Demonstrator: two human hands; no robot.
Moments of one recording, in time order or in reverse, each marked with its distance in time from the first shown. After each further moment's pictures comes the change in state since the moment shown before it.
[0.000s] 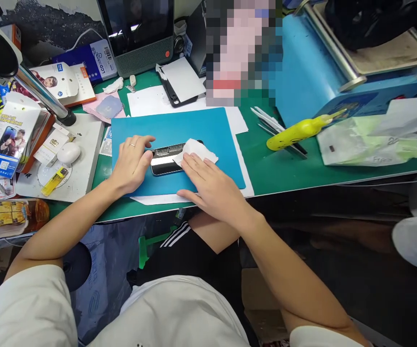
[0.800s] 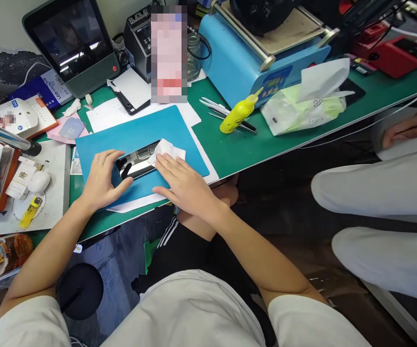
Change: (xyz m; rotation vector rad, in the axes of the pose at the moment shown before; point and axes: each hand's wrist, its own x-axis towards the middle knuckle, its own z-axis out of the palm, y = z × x) left_hand 0.011 -0.001 -0.012 0.136 -0.090 0.208; right_hand -0.006 0.003 0.001 0.103 0.087 0.158
